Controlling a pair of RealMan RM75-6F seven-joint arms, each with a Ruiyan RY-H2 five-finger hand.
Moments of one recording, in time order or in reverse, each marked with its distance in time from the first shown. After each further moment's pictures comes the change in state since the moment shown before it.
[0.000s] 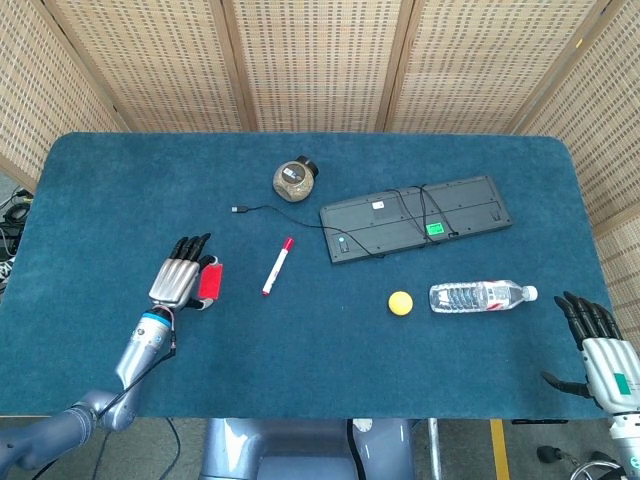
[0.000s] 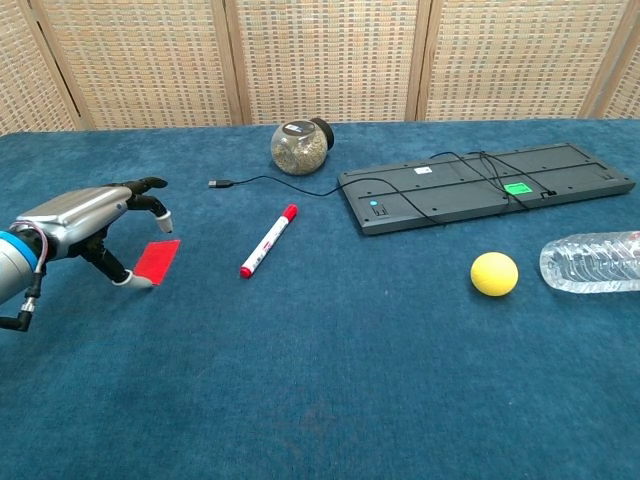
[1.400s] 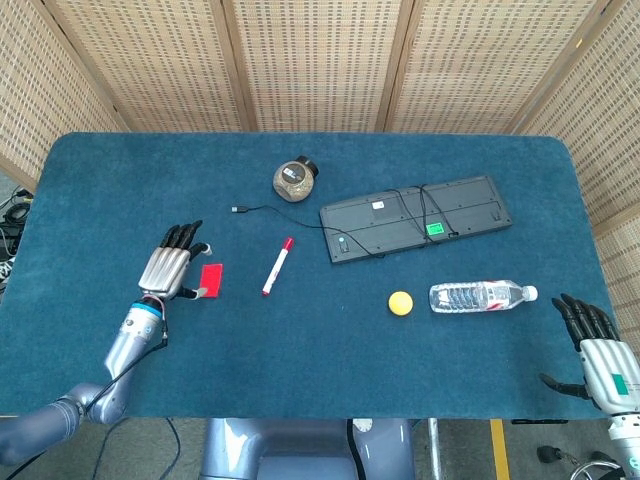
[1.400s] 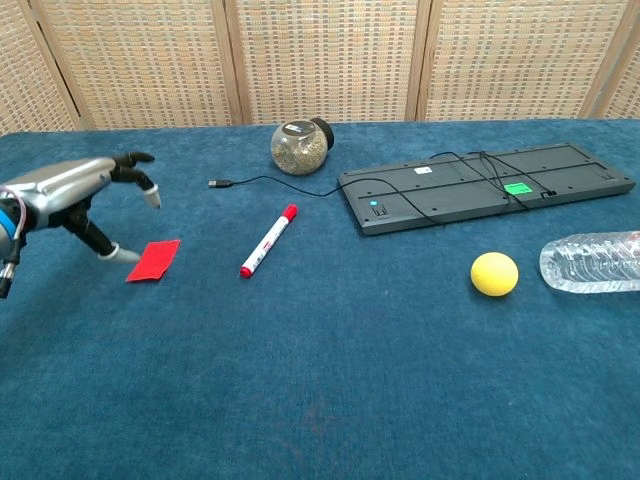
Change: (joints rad) left arm -0.014 0.118 -0.011 -0.141 -0.061 -0.016 0.026; right arm 0.005 0.006 -0.008 -0.008 0.004 -0.016 0.005
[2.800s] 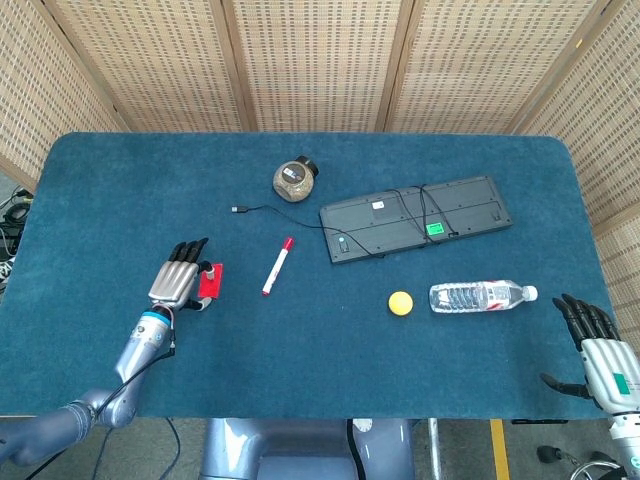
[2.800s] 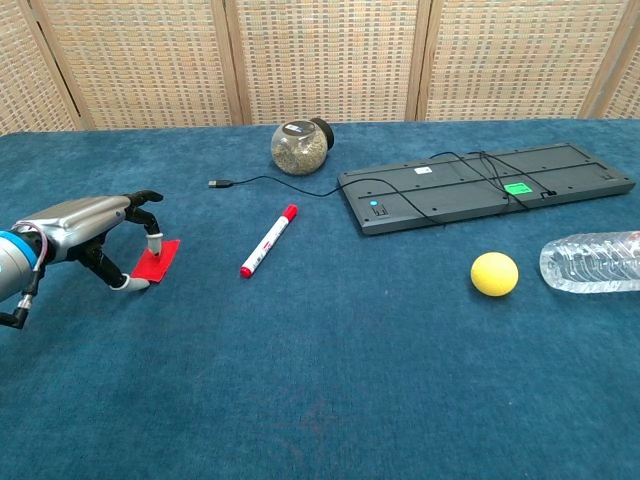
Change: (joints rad) left arm -0.015 -0.068 0.024 0.059 -0.078 -0.054 0.056; right arm 0.004 0.007 -0.002 0.002 0.002 -0.008 0.018
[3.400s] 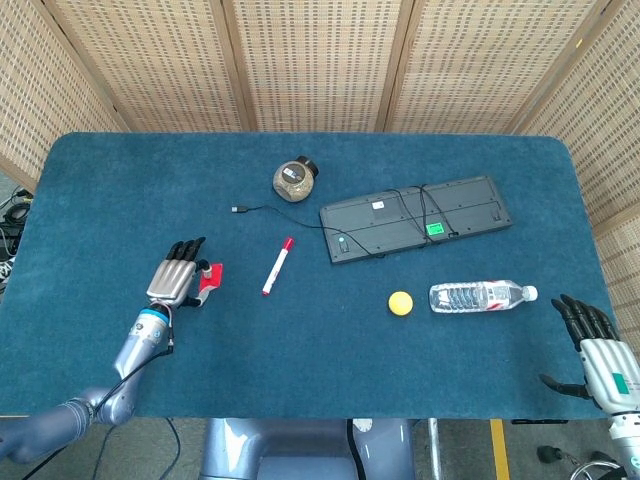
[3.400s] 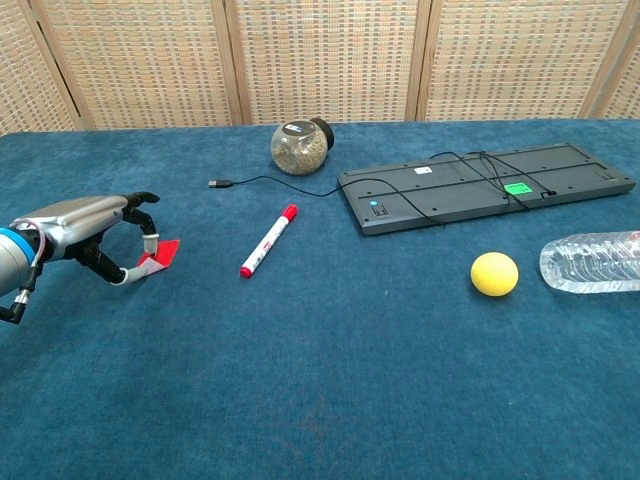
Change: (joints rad) left arm -0.007 0.016 -0.005 -0.012 -0.036 -0.032 0.030; right arm 0.003 0.003 -0.003 -0.002 0.000 -0.009 0.005
